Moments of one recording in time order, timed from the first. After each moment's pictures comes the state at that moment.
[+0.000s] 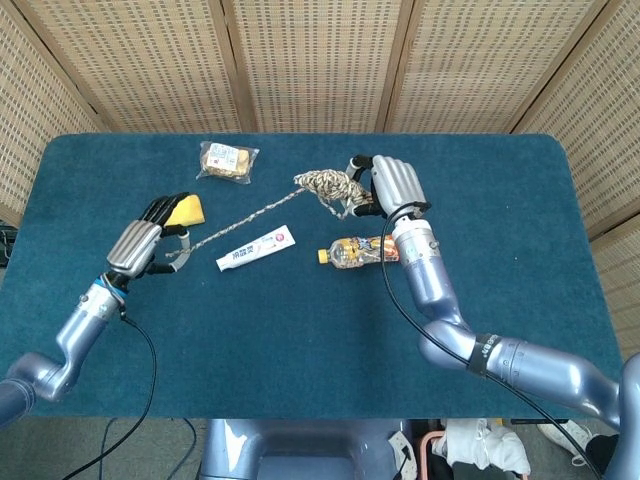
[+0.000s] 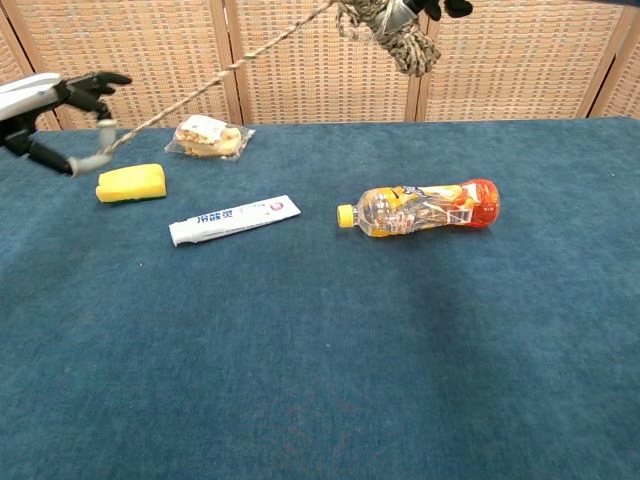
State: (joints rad) left arm -0.69 -1.50 -0.01 -0.93 1.51 1.20 -0.60; right arm 1.06 -1.40 0.53 -1.56 -0.48 1.00 -0.37
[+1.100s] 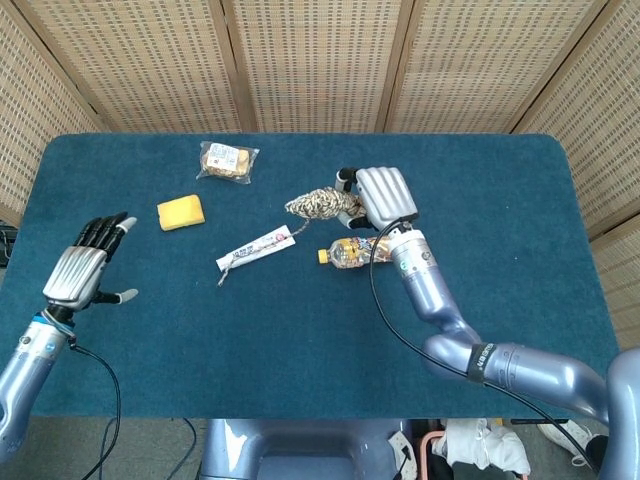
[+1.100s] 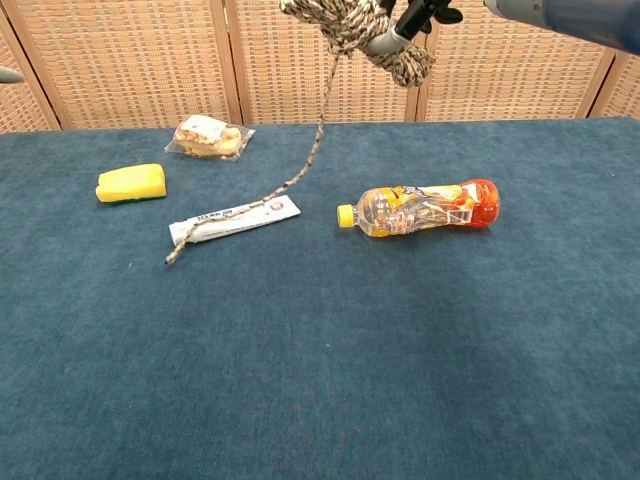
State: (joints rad) left arm -0.50 -1.19 -0.01 -1.46 1.34 1.25 -0.10; right arm 1.06 -1.43 0.41 -1.51 -0.76 1.01 -0.33
